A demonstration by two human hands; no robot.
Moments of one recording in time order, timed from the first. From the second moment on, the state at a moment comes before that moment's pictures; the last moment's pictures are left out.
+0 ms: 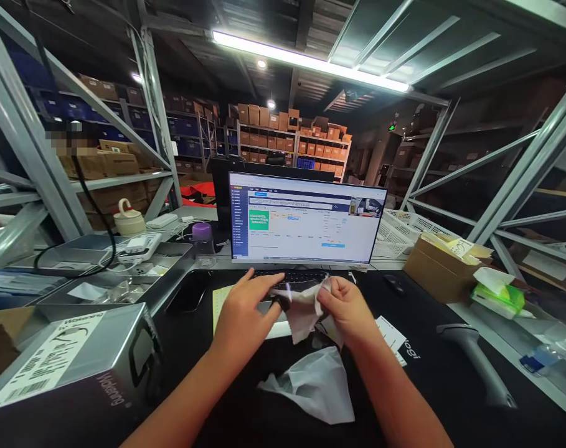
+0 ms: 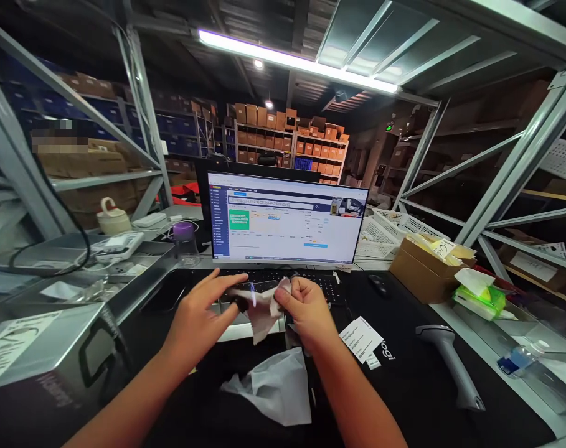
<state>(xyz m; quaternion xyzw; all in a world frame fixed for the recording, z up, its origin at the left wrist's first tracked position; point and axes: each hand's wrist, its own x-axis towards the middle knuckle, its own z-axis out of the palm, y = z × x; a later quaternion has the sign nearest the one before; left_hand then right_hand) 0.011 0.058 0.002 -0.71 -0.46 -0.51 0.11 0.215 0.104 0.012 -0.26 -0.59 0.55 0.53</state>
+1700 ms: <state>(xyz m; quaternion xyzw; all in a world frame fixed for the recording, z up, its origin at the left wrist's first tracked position) 0.009 0.038 0.021 -0.85 -0.34 -0.37 0.13 0.239 0.094 0.026 -0.15 -0.89 0.40 0.17</state>
